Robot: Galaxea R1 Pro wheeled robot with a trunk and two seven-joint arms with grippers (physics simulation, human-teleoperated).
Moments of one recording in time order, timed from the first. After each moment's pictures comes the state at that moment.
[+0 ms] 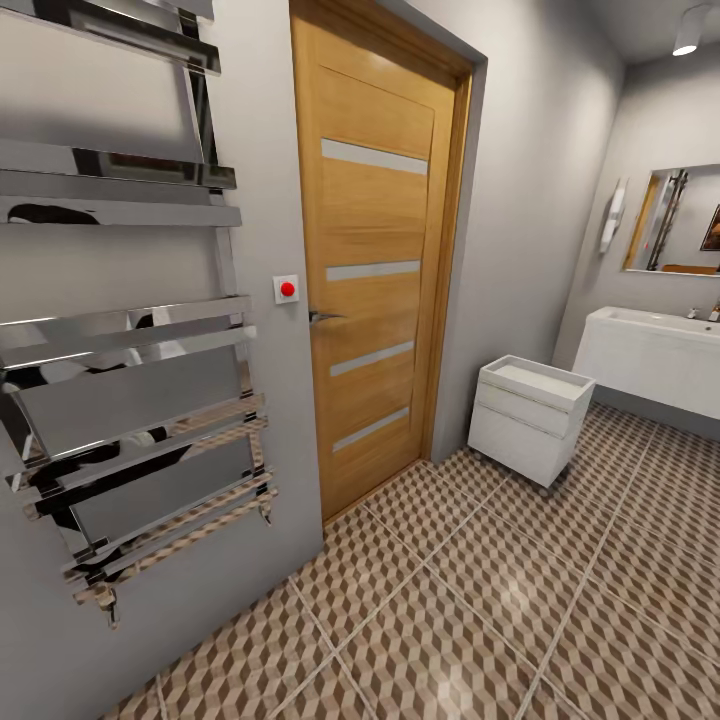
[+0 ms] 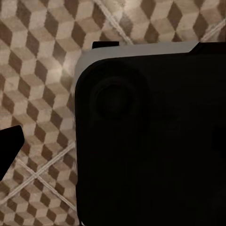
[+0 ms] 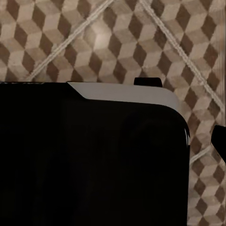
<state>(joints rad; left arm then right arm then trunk) 0.00 0.01 0.00 -0.07 0.00 -0.09 0.00 -0.01 0.04 0.00 -0.13 0.00 -0.12 0.00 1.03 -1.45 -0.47</state>
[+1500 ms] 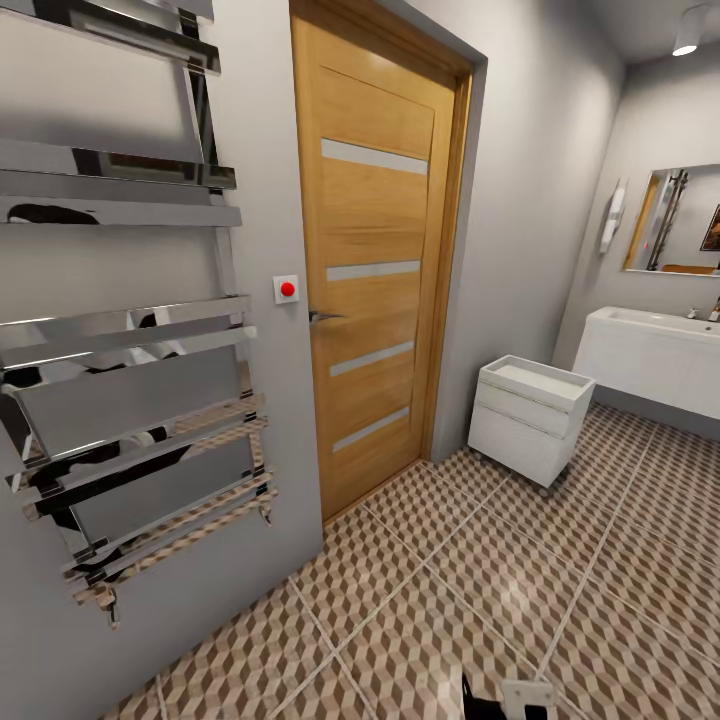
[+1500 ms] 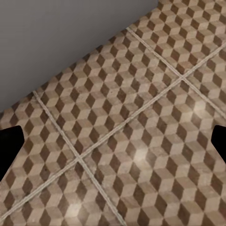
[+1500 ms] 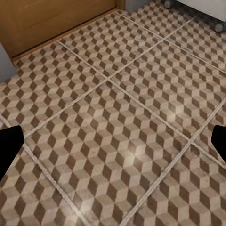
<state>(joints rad) -0.02 0.04 0.00 -0.71 0.00 -0.10 0.08 -0.07 0.04 0.01 -0.74 0.01 -0.26 -0.11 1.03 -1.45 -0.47</state>
